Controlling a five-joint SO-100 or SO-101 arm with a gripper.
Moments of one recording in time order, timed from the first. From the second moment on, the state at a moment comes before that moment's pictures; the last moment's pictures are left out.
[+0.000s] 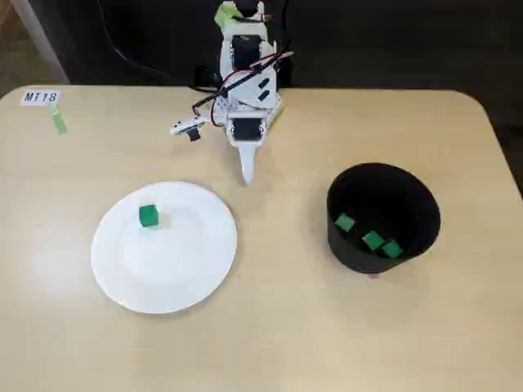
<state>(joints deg) 1.8 184.1 176.2 59.6 -0.7</state>
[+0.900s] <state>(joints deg) 5.9 145.5 139.2 58.5 -4.0</state>
